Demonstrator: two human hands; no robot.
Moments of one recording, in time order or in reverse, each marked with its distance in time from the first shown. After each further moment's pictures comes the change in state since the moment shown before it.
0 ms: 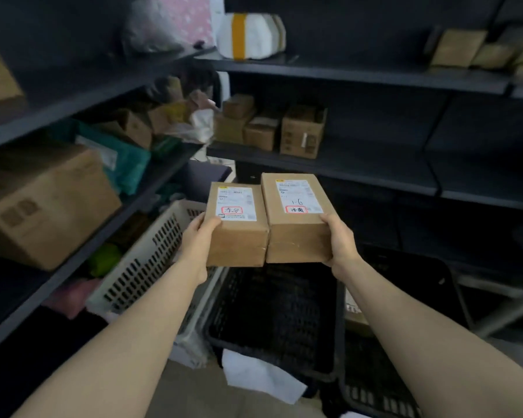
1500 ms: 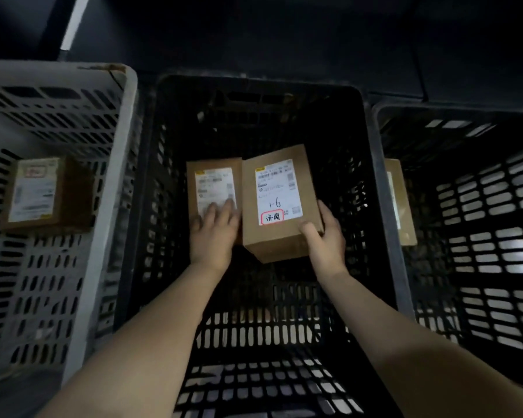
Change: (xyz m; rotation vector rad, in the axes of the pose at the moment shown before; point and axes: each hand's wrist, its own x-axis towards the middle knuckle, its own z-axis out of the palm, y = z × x) left_hand 0.281 -0.335 0.110 1.740 -0.580 0.590; right_hand 0.209 0.301 -0.022 -0.372 0.325 0.155
